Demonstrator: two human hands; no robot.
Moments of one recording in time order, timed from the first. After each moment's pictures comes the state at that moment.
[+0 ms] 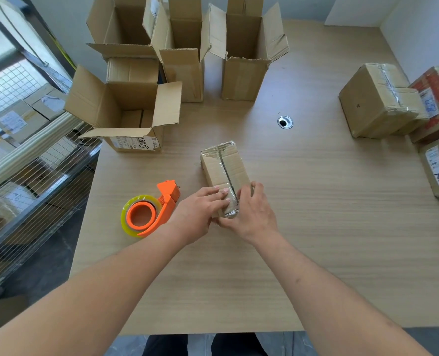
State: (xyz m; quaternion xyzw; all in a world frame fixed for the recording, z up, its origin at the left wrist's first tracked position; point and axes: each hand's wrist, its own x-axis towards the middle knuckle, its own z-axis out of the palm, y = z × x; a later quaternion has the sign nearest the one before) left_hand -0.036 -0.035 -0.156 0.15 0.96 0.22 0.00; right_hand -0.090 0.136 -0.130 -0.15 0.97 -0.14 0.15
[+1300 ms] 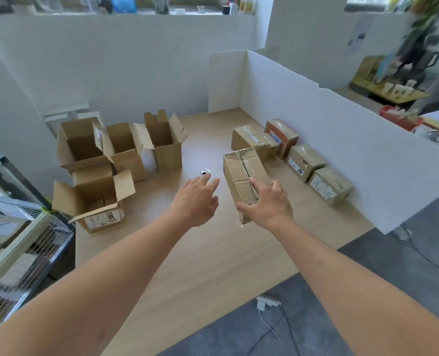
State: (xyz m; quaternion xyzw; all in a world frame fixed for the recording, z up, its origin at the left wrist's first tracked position) left_hand -0.012 0.066 0.101 0.20 0.98 0.06 -0.01; right_hand 0.021 0.265 0.113 0.11 0.97 -0.20 0.00
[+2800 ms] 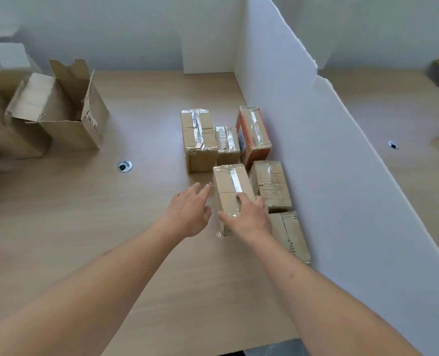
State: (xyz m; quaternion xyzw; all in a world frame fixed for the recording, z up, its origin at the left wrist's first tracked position) left_hand -0.281 0.443 -0.020 0.00 0.98 0.13 0.16; right_hand -0.297 0.614 -0.027 0.04 0.96 -0.22 0.18
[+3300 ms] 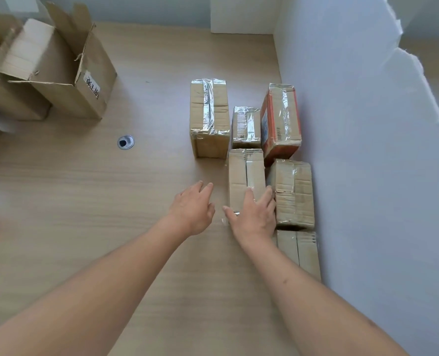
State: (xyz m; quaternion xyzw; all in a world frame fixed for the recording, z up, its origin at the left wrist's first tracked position) left_hand -0.337 0.460 -0.092 -0.12 0.96 0.15 0.22; right_hand -0.366 0.612 -0.113 -0.02 0.98 -0.10 0.15
